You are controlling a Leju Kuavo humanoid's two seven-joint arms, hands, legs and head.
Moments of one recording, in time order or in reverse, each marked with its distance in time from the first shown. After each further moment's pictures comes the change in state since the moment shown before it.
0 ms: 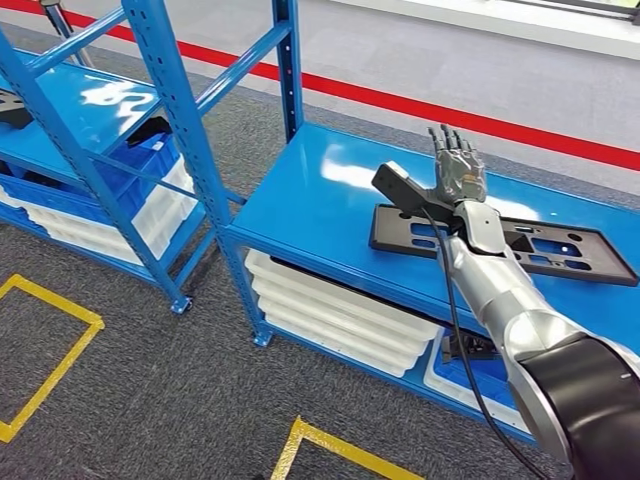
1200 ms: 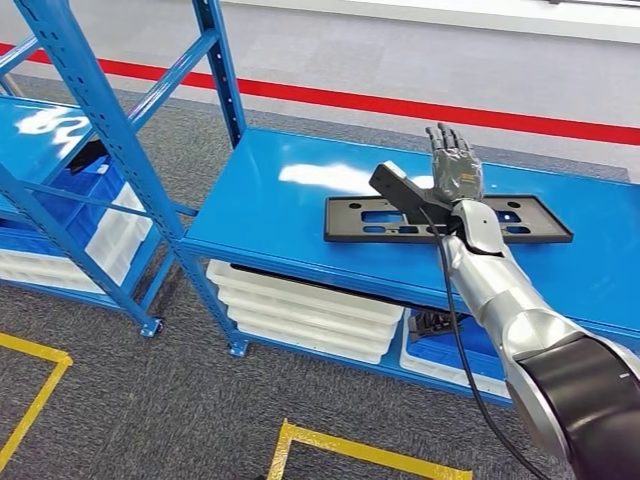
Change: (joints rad) left arm 0.001 -0.001 -0.002 0.000 0.000 0.002 0.000; right arm 0.003 0.008 -0.002 -0.001 -0.004 0.000 -0.013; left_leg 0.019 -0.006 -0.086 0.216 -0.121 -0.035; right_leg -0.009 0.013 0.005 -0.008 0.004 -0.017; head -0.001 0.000
